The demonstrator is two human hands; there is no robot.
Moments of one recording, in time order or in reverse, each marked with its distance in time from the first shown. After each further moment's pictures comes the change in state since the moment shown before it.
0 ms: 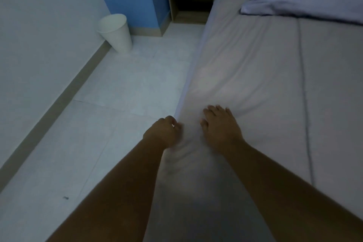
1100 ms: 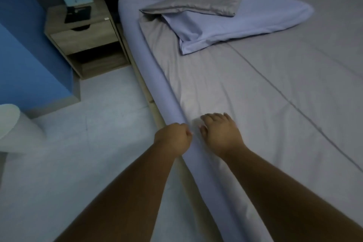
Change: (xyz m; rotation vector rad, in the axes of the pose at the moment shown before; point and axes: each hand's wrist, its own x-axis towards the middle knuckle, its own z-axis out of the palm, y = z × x) left_hand 0.256 0.071 -0.143 0.457 -0.110 0.919; right_hand 0.211 -0.045 -0.039 -0.064 0.285 0.640
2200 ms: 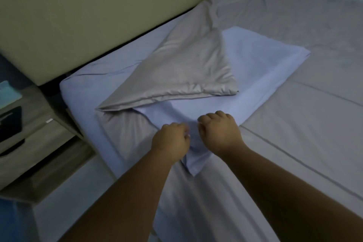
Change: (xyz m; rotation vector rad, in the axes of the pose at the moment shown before) left_hand 0.454 -0.030 -0.202 0.101 0.076 0.392; right_hand 0.440 0.088 -0.030 -0.099 0.328 0.282
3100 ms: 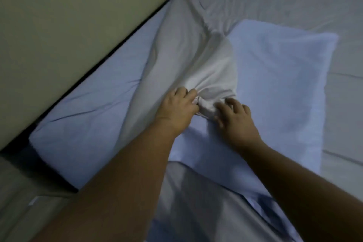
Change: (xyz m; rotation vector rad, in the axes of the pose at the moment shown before) left_hand 0.239 -0.149 -0.092 0.668 0.170 0.762; right_hand 0.181 -0.060 0.087 0.176 -0.041 0.513
